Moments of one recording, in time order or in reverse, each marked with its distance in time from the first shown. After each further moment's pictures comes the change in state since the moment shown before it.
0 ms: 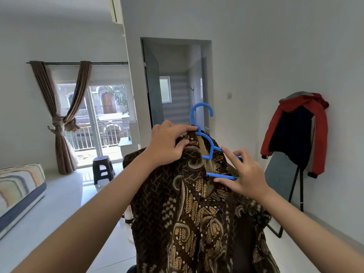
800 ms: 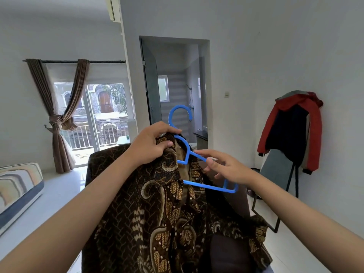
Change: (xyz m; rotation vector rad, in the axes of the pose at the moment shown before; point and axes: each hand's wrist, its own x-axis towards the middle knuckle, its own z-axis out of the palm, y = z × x) left_hand -0.035 -0.020 -0.029 -0.300 -0.075 -0.118; right_hand 0.031 -0.065 -0.034 0.944 -0.603 0.291
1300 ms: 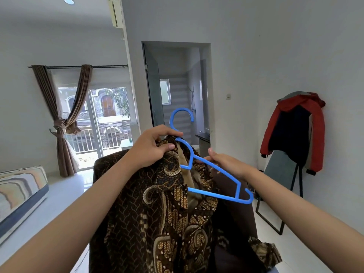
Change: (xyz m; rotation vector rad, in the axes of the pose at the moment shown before) left_hand -0.017 0.013 -0.012 -0.083 0.014 -0.007; right_hand 0.016 -0.003 0.001 -0.090 -0.048 0.319
